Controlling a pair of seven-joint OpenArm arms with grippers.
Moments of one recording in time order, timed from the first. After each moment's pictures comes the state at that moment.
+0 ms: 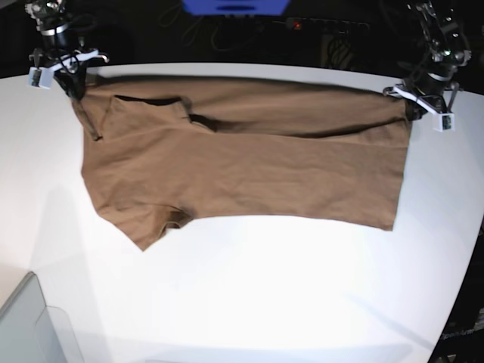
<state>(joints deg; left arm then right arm) 22.4 -10.1 -31.7 87.5 -15.0 -24.0 28.8 -34.1 -0.3 37.8 92.7 15.8 34.5 -8.5</state>
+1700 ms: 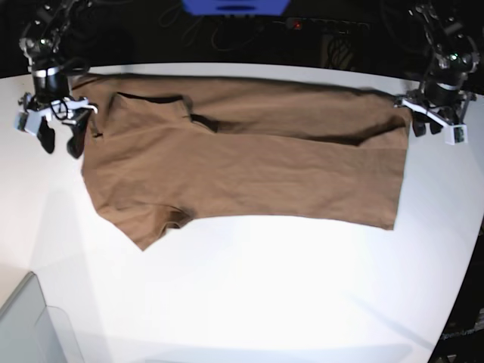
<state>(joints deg) 19.9 -7.4 -35.8 98.3 -13.8 -23.4 33.8 -20.6 -0.6 38.4 95.0 15.4 34.5 -8.3</state>
